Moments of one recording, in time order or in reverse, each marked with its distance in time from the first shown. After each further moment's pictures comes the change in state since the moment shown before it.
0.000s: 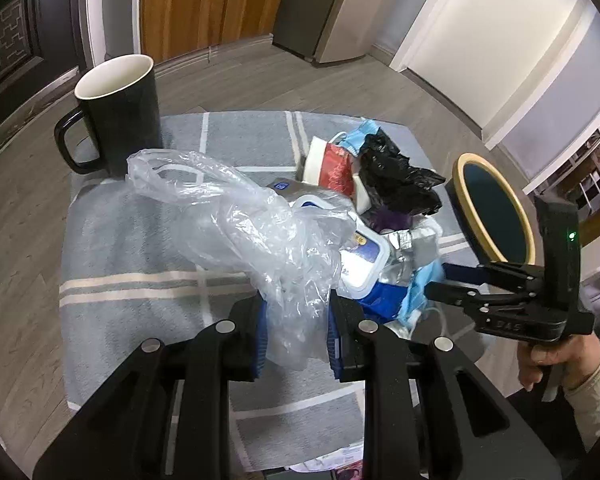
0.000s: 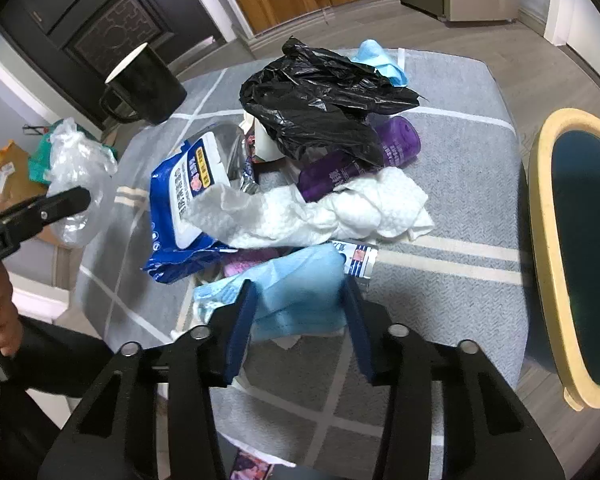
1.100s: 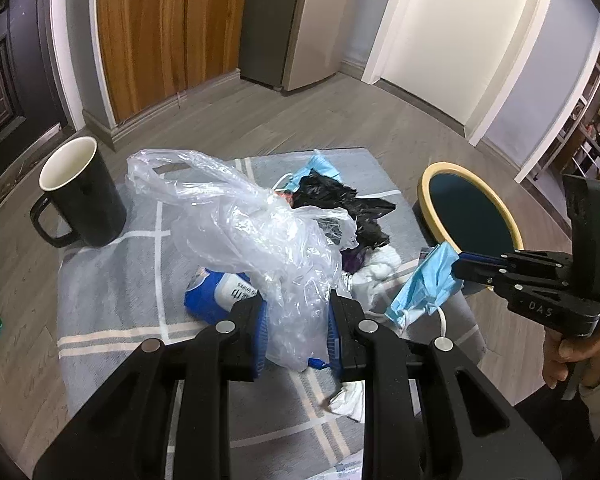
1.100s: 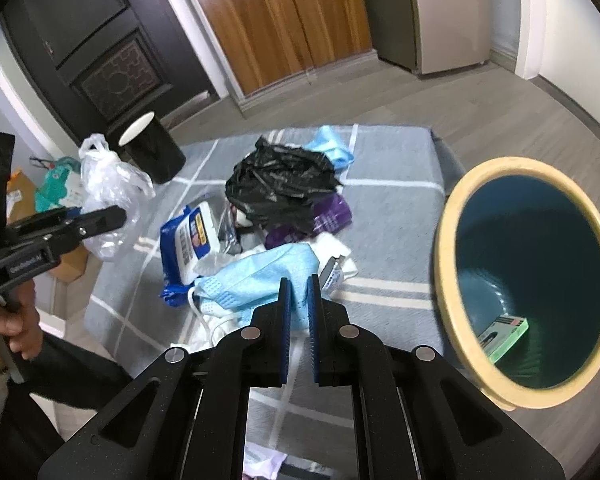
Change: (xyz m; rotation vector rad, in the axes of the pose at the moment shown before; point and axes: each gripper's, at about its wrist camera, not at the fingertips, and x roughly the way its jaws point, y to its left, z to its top) left arm -0.009 -0.065 0.023 0.141 -0.096 0.014; right arm -0.081 -0.027 -0.002 0.016 -0.210 -0.036
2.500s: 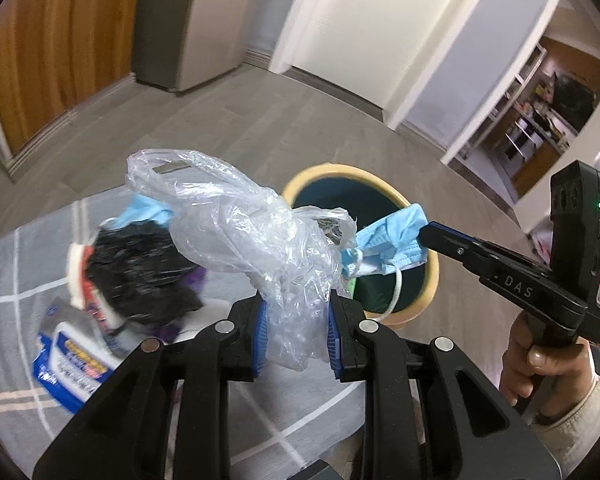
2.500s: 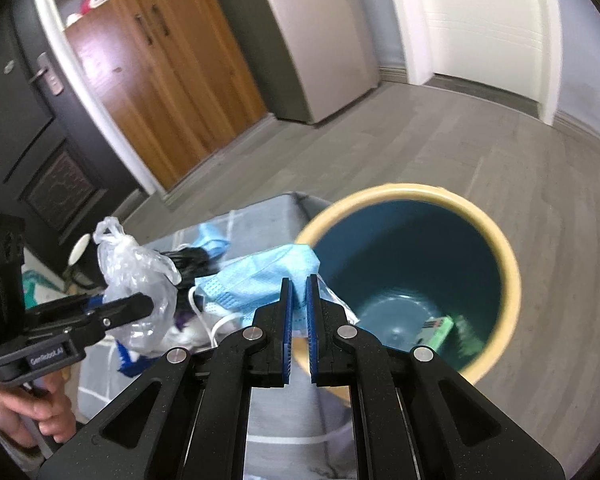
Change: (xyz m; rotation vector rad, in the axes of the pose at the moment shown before) left arm 0.059 -0.136 0.050 0.114 0.050 -0.274; right arm -0.084 -0.106 -0.007 0.300 -0.231 -0.176
